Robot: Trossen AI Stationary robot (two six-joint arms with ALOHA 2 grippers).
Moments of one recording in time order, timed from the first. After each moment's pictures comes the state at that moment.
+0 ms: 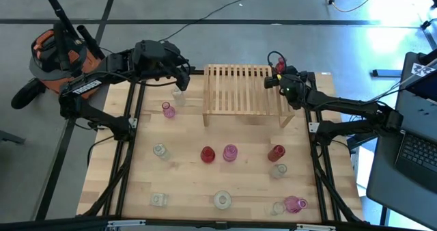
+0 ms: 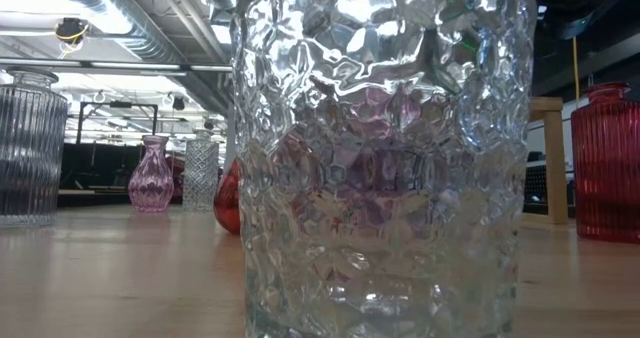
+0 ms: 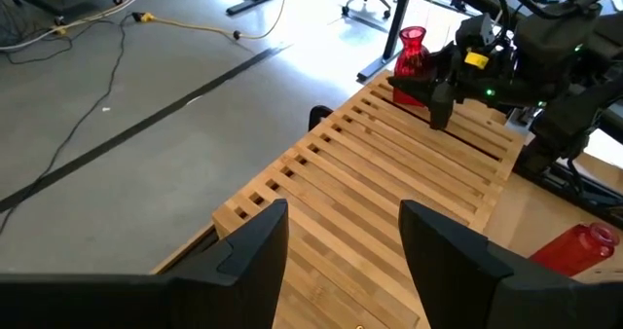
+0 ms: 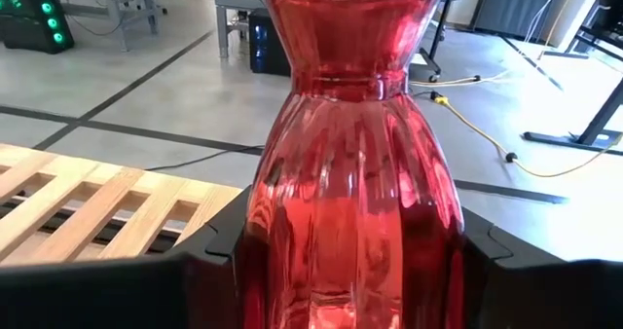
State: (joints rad) left arm 0.28 1.30 1.67 -0.87 -0.32 -0.28; right arm -0.47 1.11 0.61 0.07 0.86 0.29
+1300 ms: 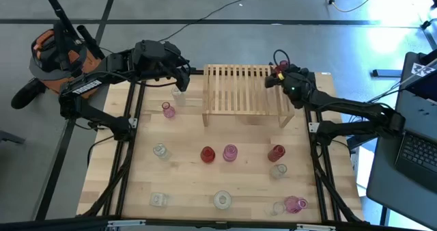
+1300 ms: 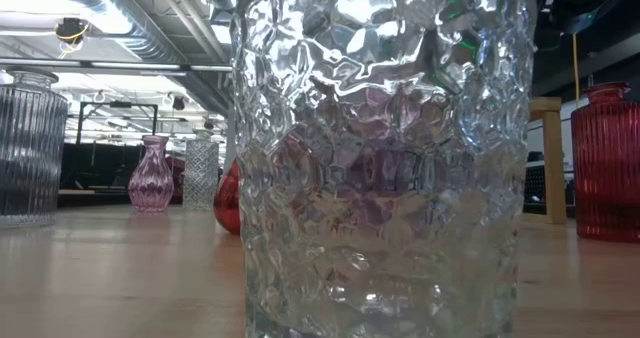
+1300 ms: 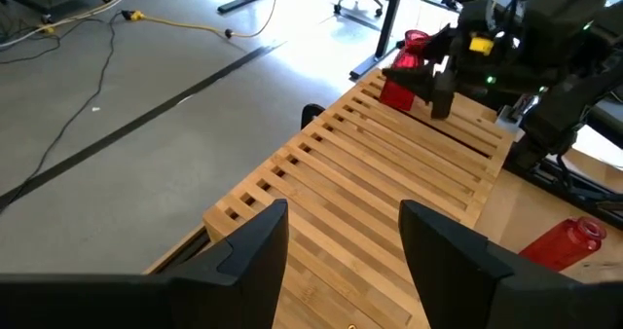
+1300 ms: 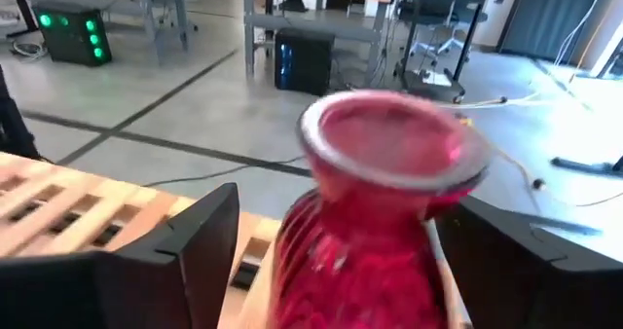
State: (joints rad) left arm 0.28 1.30 1.67 -0.87 -0.30 -0.28; right arm -0.47 1.05 0.62 0.13 0.82 0.17
